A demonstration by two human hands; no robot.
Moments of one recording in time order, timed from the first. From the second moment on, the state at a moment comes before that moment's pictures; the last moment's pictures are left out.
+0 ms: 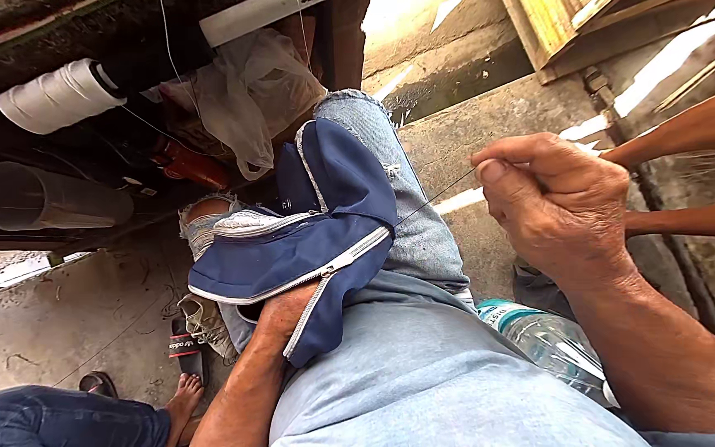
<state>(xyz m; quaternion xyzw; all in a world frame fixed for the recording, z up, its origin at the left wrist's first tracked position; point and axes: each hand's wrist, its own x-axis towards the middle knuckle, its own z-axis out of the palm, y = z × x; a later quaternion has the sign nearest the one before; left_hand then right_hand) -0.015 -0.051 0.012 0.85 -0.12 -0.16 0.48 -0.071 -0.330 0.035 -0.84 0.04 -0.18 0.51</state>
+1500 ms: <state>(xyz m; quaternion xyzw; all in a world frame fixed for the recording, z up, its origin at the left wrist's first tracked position) -0.023 0.063 -0.029 0.92 -0.05 -0.06 0.38 -0.076 -0.310 0.008 -0.65 -0.02 0.05 0.76</state>
